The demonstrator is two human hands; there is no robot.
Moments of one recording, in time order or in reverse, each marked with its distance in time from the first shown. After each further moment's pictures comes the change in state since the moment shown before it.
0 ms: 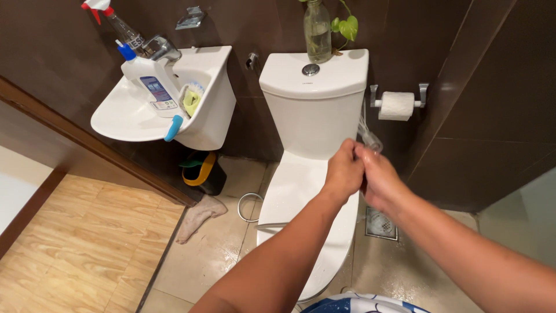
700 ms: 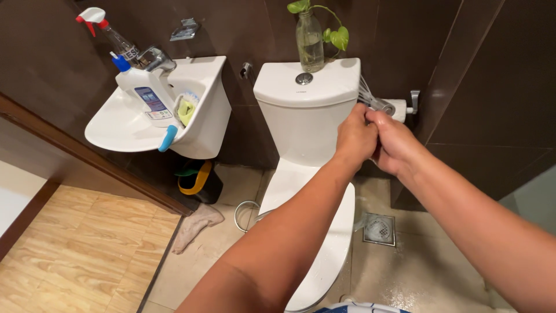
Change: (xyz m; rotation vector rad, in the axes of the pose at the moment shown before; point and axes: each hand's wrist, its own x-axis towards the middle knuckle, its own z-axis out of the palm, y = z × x) left_hand 0.054 0.069 0.020 0.075 0.060 0.093; right_hand 0.035 -0.088 -0.007 0.014 -0.063 -0.090
